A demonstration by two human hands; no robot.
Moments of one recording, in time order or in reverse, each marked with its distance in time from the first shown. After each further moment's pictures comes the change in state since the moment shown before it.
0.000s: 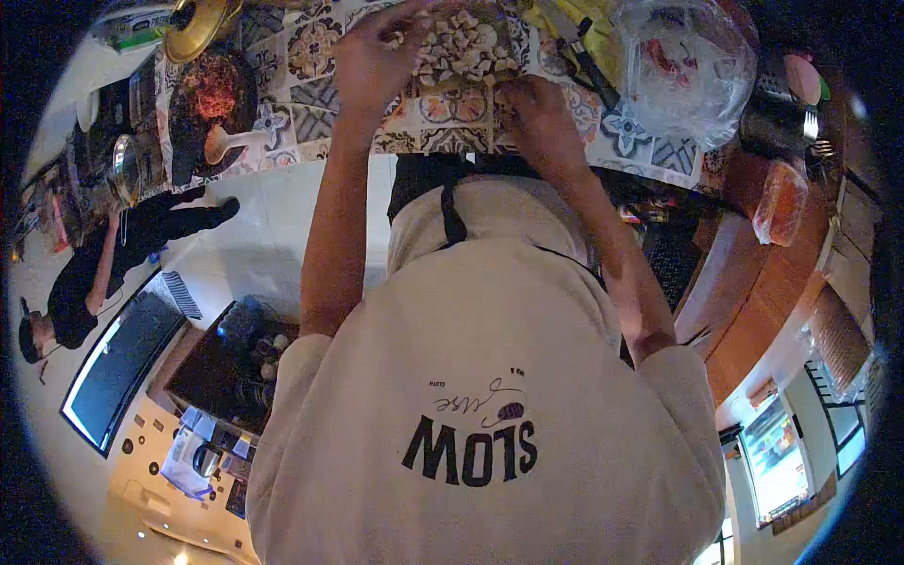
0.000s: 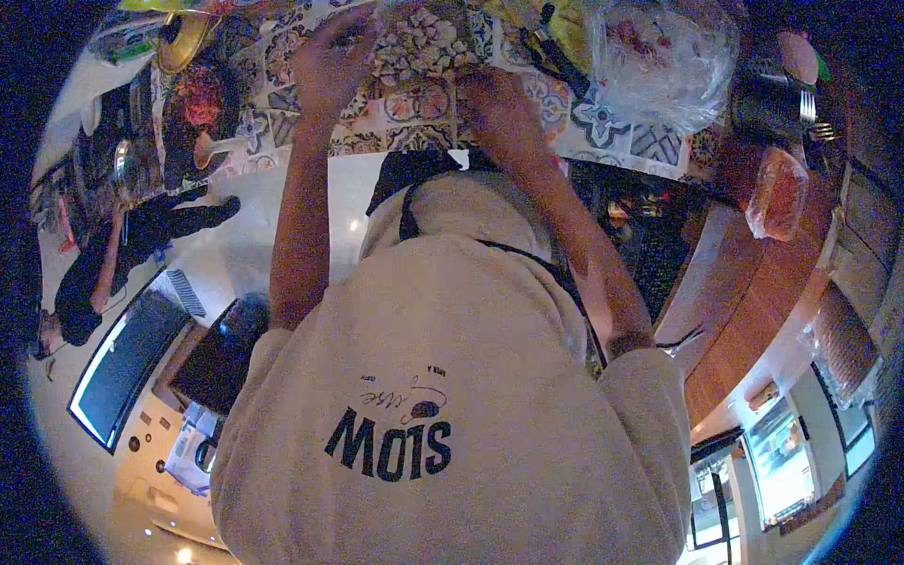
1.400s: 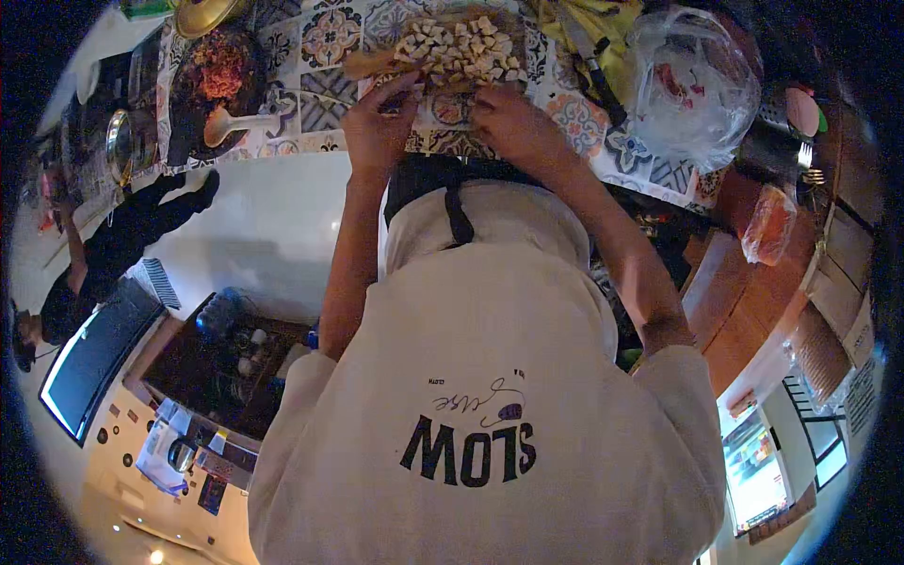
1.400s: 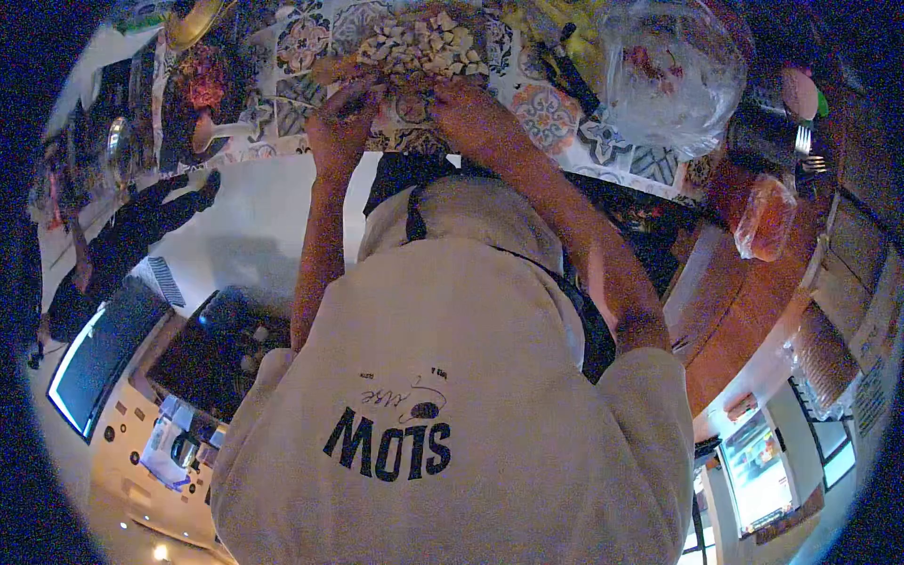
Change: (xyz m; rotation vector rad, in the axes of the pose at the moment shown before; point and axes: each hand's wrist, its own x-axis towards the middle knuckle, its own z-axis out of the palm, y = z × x) left_hand -0.091 -0.027 -0.006 -0.097 0.059 -0.289; right_hand 0.037 -0.012 0.021 -0.150 -0.178 -0.476
